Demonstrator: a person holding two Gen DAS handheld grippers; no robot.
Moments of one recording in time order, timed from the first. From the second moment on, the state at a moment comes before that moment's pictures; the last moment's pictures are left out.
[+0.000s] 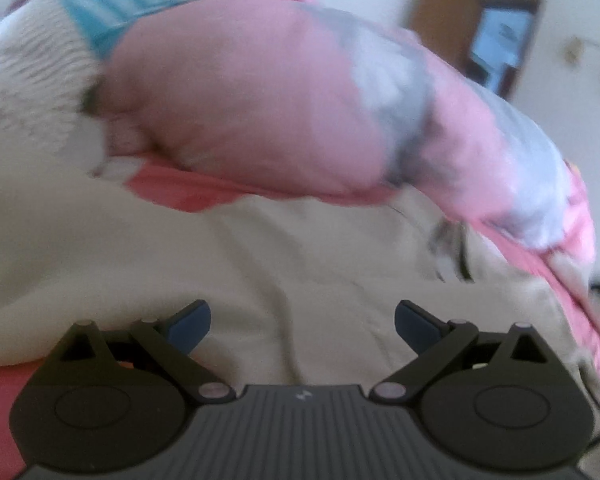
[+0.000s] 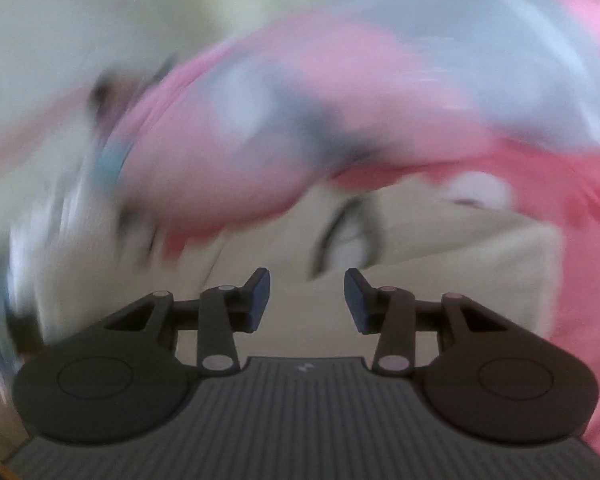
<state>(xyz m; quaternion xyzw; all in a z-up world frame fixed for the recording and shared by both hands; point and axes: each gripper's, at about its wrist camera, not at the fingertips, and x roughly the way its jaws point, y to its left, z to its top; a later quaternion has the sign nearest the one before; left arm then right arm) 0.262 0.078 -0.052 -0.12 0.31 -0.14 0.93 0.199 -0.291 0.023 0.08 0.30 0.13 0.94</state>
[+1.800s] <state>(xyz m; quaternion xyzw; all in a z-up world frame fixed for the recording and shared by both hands) 0.290 0.119 -0.065 -0.16 0.34 -0.07 0.93 0.260 -0.074 -0.062 -0.23 0.27 0.19 0.92</state>
